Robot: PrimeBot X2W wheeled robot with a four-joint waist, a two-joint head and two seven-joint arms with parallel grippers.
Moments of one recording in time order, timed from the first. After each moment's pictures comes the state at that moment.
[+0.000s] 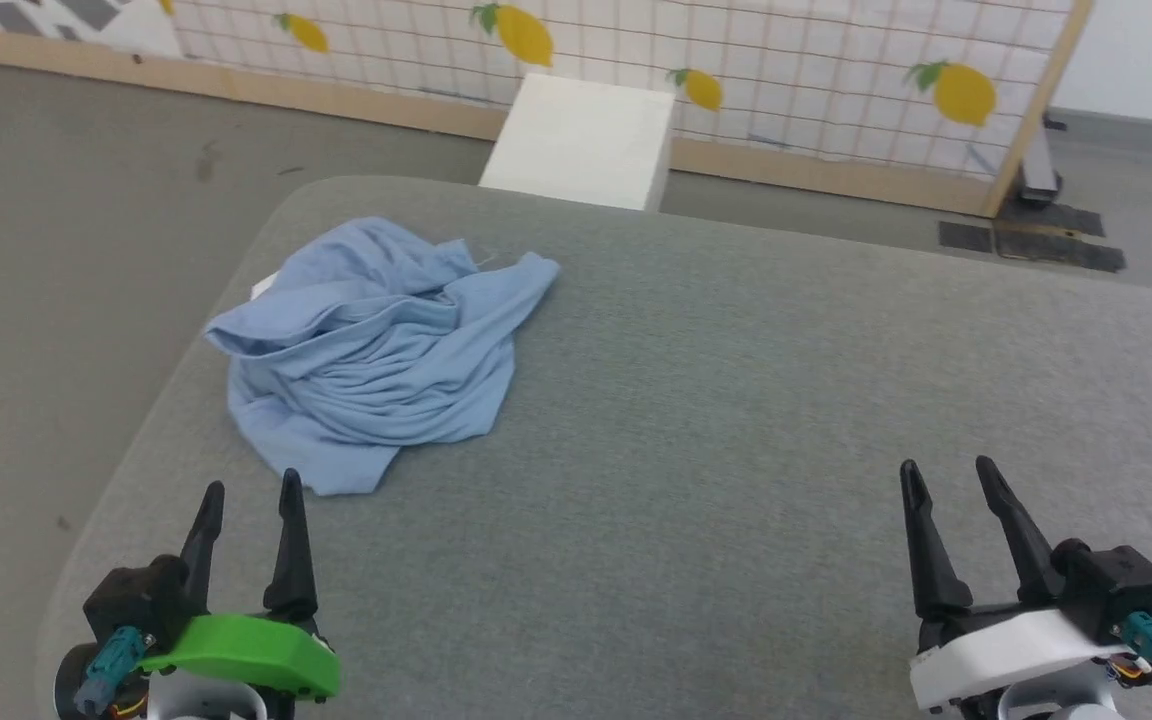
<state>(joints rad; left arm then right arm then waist) 0.00 0.07 0.09 0.13 -0.23 -0.10 -0.21 0.04 -0.05 0.00 0.10 0.18 0.13 -0.21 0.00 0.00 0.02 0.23</state>
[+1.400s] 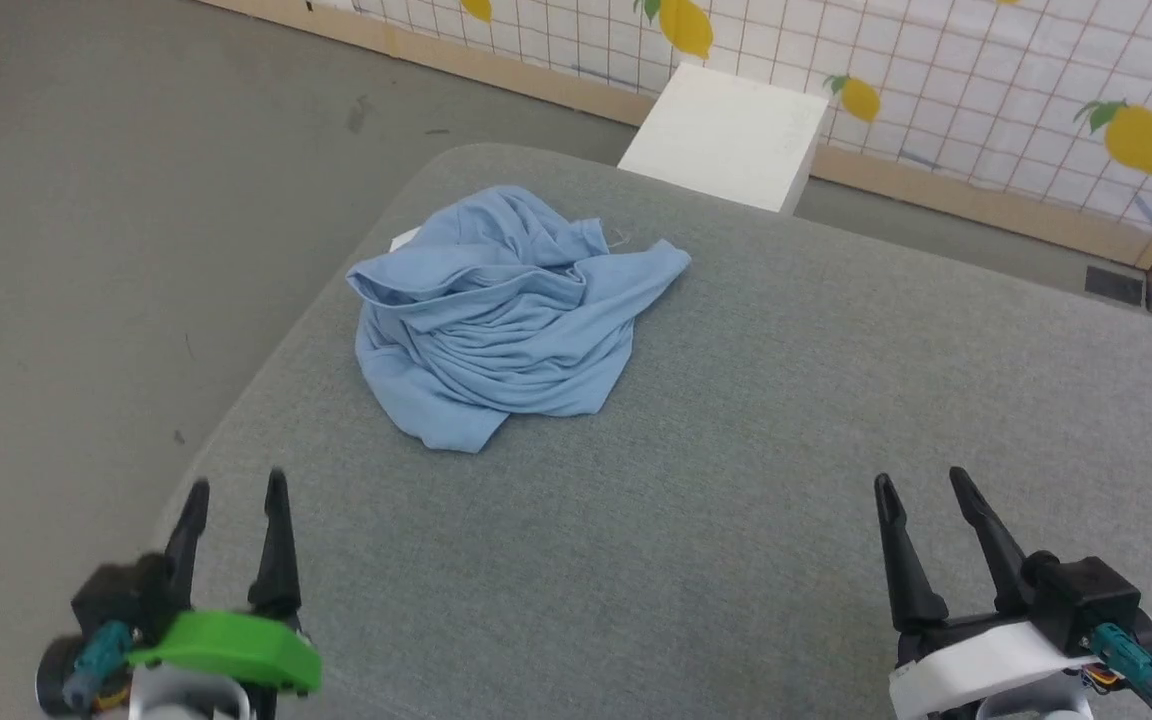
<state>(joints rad) -0.01 0.10 0.09 0.19 -0.23 -0.12 -0.26 0.04 -0.05 0.03 0.14 0.16 0.13 -0.26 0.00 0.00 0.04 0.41</state>
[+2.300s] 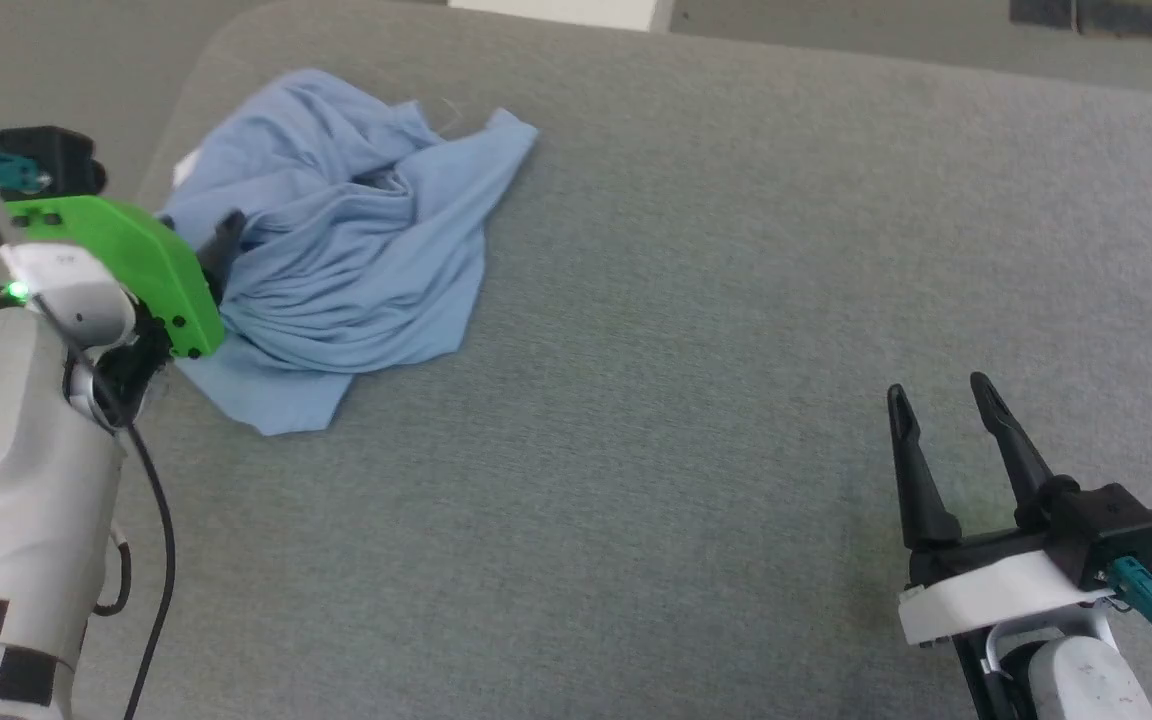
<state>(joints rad) -0.80 0.43 -0.27 0.70 -0.65 -0.13 0.31 -0.06 -0.05 0.02 0.08 0.08 0.13 -0.25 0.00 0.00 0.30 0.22</state>
